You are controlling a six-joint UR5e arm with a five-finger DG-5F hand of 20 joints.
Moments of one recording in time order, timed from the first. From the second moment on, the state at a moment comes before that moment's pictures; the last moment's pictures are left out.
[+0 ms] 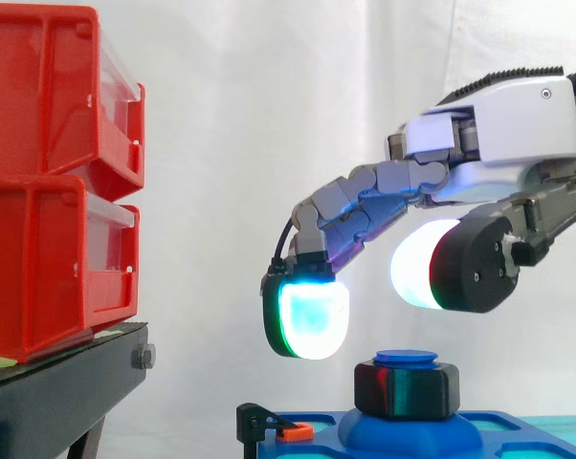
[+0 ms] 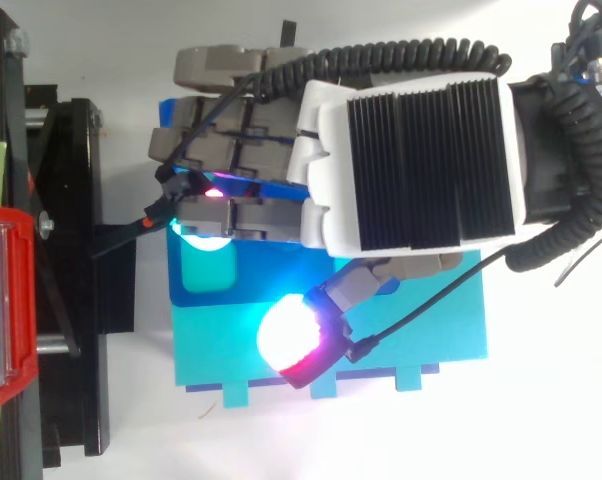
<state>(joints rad) 0.06 -2.23 -1.09 -3.07 -1.67 -1.60</state>
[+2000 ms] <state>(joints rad) 0.03 -2.23 -1.13 -3.01 -1.72 -1.55</state>
